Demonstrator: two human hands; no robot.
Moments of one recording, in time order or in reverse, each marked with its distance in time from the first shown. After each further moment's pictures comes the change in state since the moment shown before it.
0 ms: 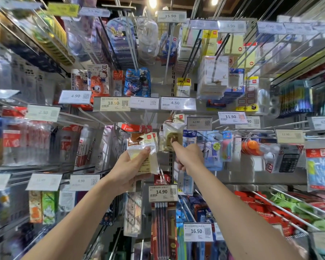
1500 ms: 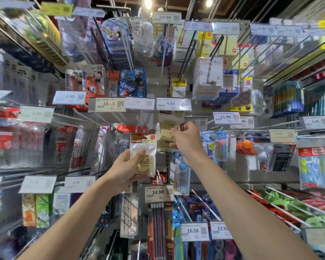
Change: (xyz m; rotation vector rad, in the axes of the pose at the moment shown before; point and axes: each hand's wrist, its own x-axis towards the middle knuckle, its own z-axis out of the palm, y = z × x) left_hand 0.006 -0.002 0.001 -0.026 -0.007 -0.060; right_hand -0.006 -0.035 -0.020 0.359 -0.038 -0.261
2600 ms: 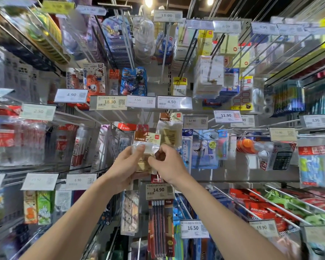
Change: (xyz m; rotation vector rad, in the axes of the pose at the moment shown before) left_hand -0.009 0.002 0.002 0.037 -0.031 0.052; right_hand -0.047 0.047 0.028 -0.313 -0.254 -0.168
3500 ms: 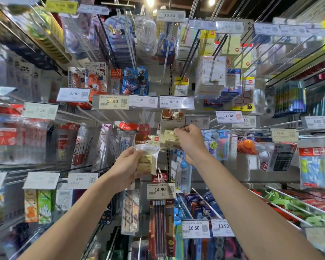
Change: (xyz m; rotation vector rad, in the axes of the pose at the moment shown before) left_hand 0.004 0.002 -0.002 -0.059 0.065 -0.068; right_hand 0.049 -0.014 -0.048 0.302 0.238 0.231
